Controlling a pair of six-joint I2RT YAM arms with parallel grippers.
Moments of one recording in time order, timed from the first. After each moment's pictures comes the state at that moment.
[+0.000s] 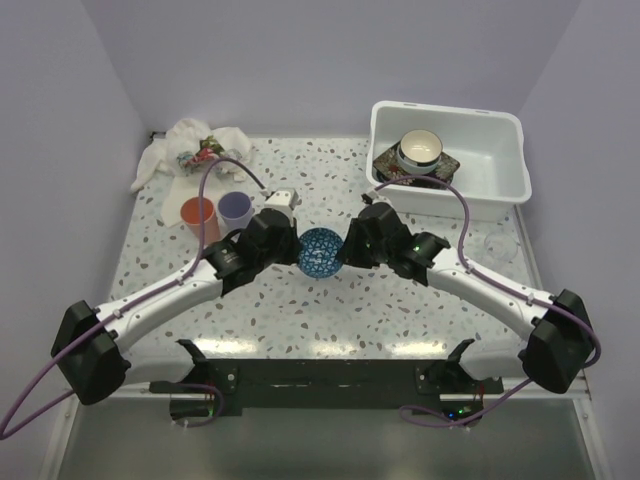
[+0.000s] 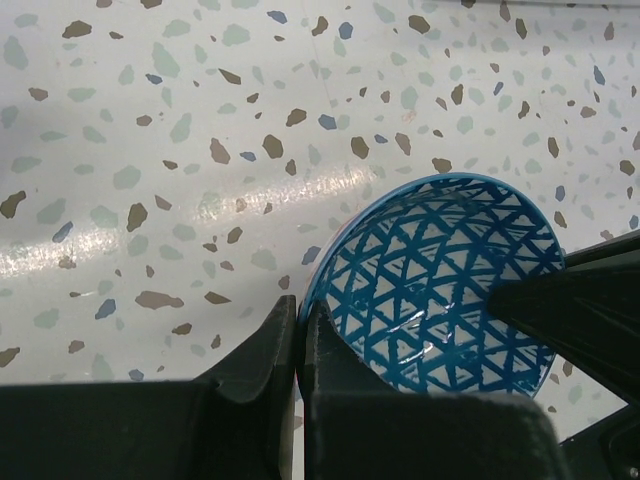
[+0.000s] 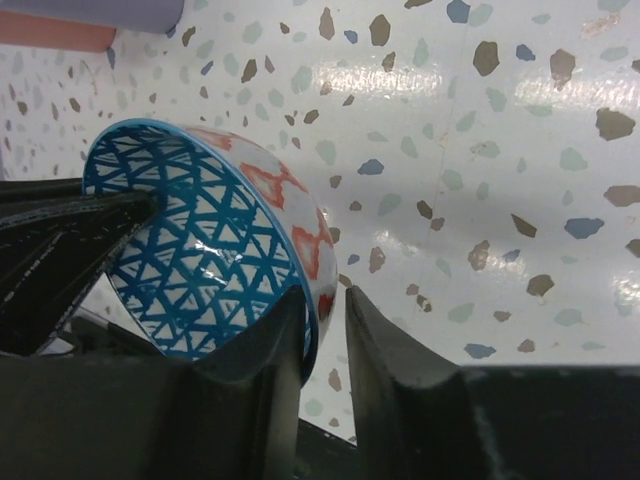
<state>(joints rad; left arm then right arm) -0.78 1.22 0.90 -0.31 -0.24 -0.53 0.78 1.31 0.99 -0.43 0.08 0.81</state>
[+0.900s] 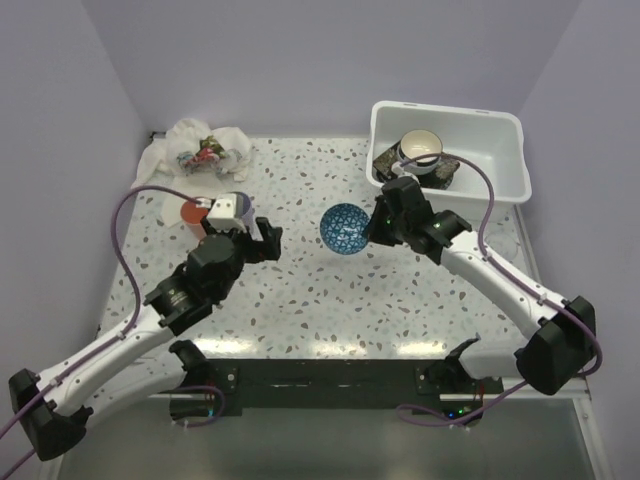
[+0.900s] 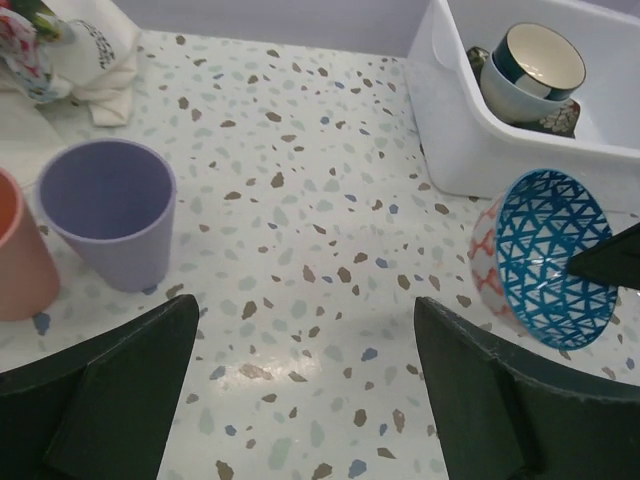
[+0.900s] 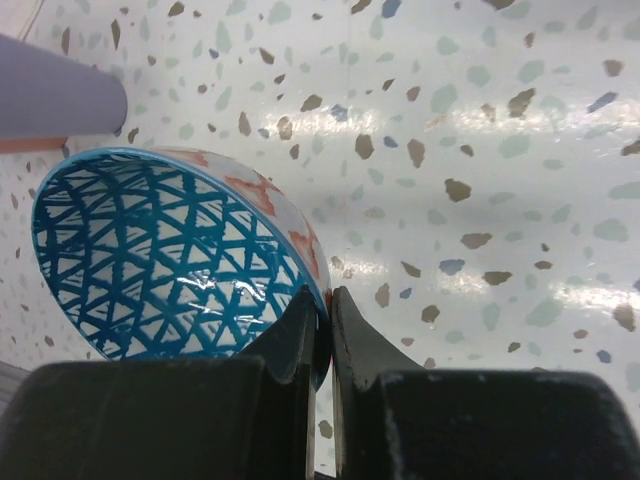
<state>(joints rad) -0.79 0.80 0.72 -0.16 -0.52 -0.42 0.61 1.31 1.12 -0.58 0.11 0.71</state>
